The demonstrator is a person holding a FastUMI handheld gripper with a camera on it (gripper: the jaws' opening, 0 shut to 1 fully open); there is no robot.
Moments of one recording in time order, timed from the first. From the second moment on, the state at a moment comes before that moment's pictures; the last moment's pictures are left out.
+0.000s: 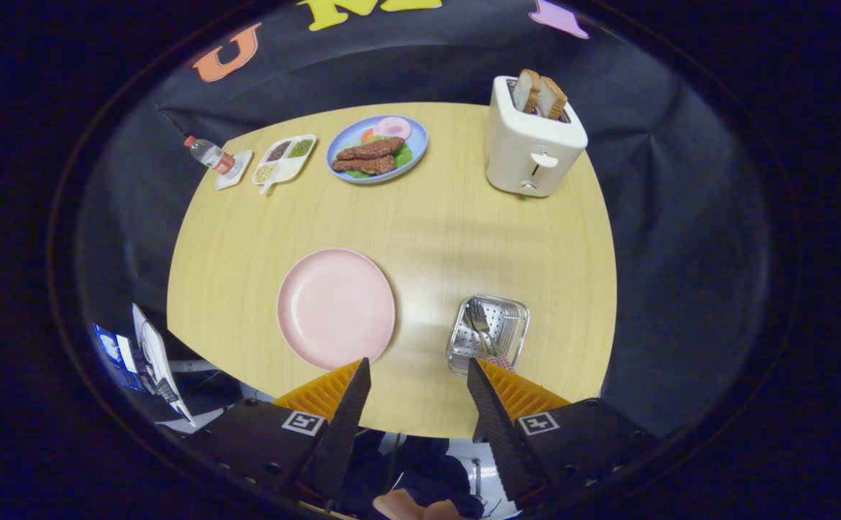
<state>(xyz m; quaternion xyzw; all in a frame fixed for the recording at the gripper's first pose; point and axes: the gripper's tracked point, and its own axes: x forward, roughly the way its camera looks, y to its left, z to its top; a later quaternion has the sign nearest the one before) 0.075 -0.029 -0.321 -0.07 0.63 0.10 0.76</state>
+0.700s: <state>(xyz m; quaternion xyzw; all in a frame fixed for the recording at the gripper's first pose) 0.075 0.085 -0.242 -0.03 0.37 0.03 0.93</state>
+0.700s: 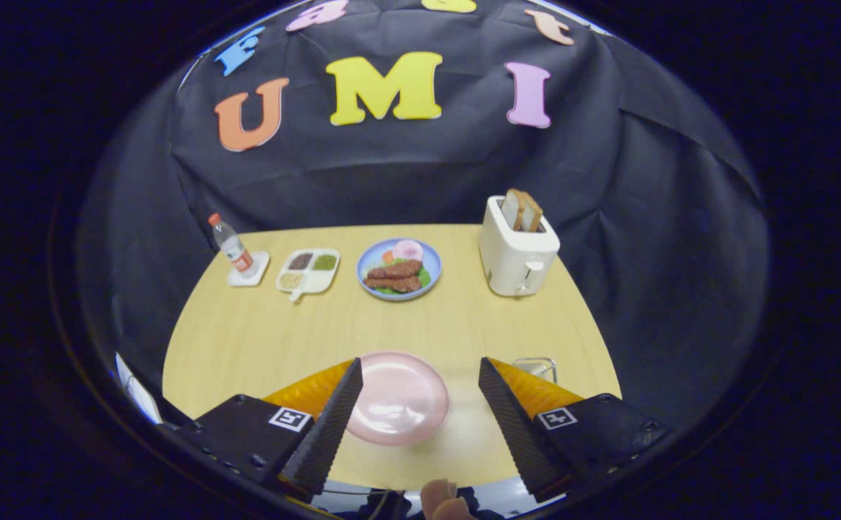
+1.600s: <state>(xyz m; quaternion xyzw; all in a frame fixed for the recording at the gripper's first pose) 0.029 0.134 -0.056 -0.05 0.05 0.04 1.00</state>
